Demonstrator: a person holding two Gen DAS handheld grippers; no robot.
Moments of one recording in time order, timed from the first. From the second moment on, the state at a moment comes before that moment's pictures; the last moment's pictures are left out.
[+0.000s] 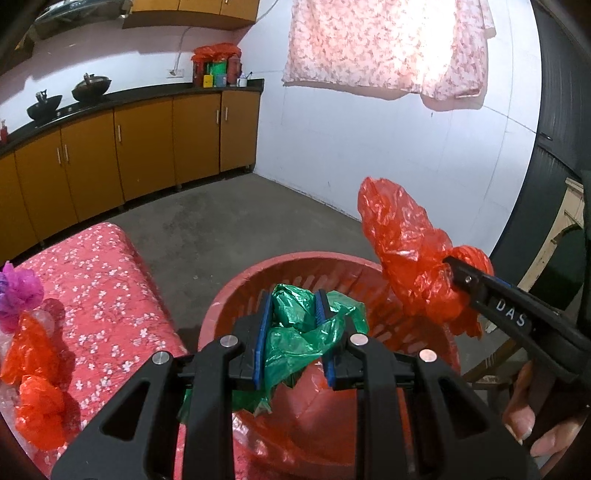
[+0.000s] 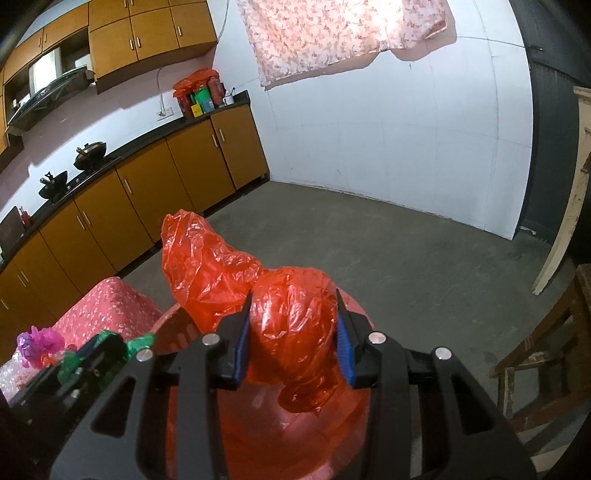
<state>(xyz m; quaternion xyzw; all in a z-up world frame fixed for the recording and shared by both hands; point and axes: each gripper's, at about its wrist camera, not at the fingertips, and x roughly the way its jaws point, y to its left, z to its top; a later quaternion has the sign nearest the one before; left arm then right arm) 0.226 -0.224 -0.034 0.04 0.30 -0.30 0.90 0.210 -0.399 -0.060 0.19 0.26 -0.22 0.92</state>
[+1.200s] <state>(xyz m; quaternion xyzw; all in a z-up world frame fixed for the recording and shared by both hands) 0.157 -0.073 0.013 -0.01 0.26 -0.17 0.95 0.173 -0.270 -0.040 0.10 0.24 -0.06 0.96</state>
